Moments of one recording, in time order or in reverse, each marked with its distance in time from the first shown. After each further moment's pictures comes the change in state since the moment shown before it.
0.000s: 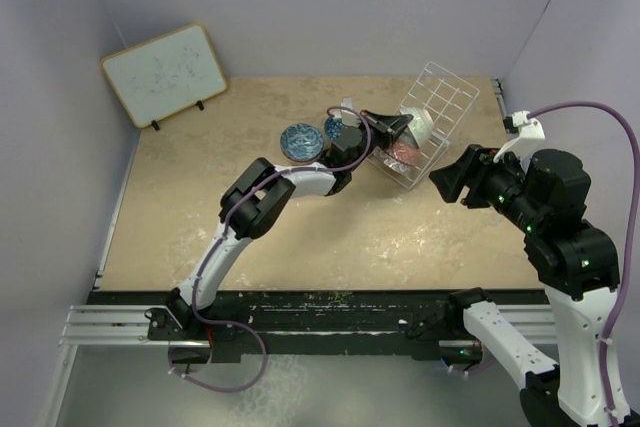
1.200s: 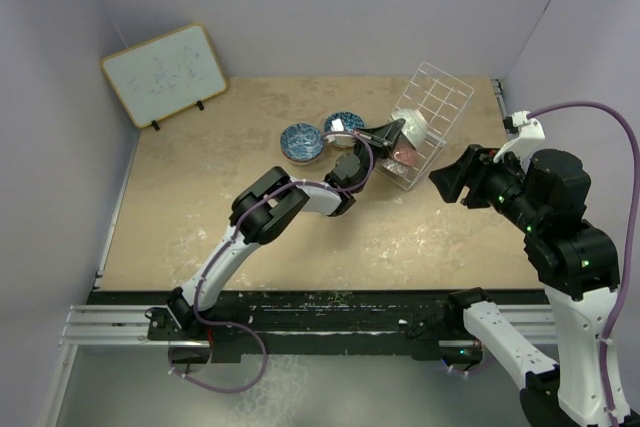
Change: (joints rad) left arm -0.073 0.054 -0.112 0.361 -0.308 0.020; right arm 0.000 0.000 0.000 -0.001 0.000 -0.001
